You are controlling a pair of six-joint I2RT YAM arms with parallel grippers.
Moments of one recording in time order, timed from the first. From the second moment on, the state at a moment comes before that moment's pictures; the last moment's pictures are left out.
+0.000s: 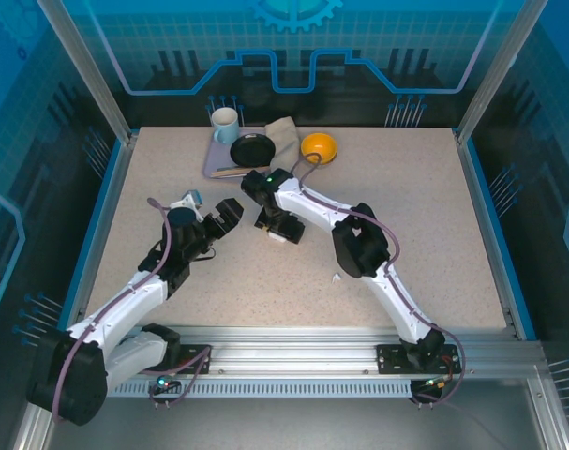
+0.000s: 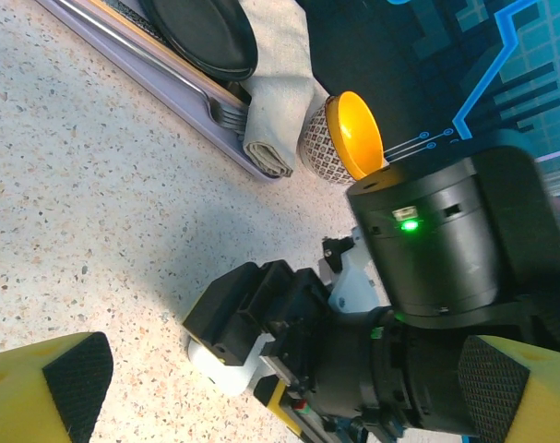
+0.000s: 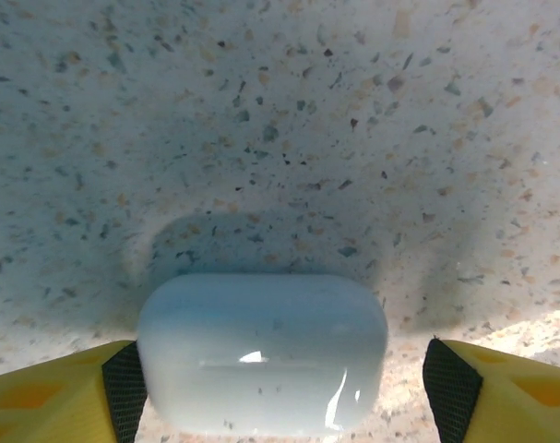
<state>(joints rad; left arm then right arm) -0.29 1.02 0.50 0.14 0.11 -0.96 0.78 2.48 2.21 -1.27 0.09 1.28</state>
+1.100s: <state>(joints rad) -0.29 1.09 0.42 0.19 0.20 -0.97 0.73 2.21 1.76 -0.96 0.05 1.22</state>
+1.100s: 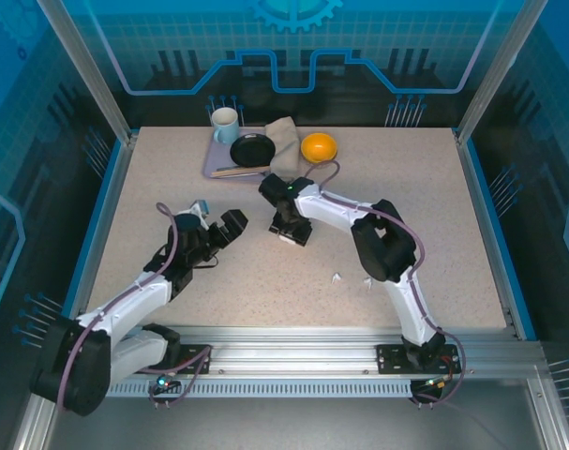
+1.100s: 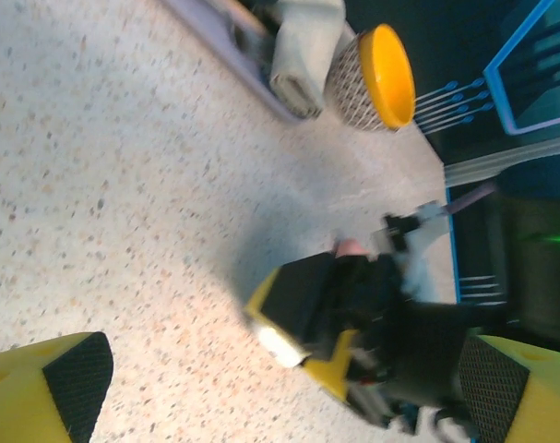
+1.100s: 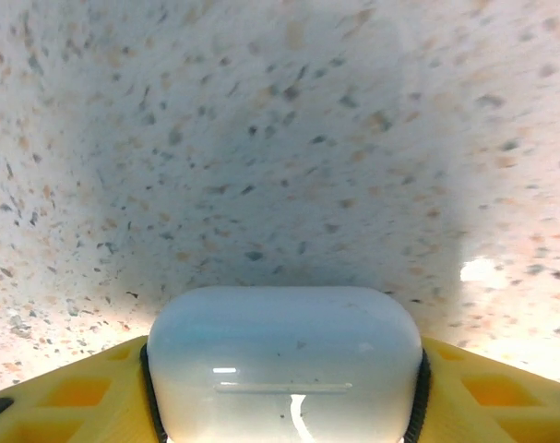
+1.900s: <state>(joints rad) -0.50 1.59 0.56 0.58 0.27 -0.97 0.65 2.04 1.62 -0.80 -0.06 1.39</state>
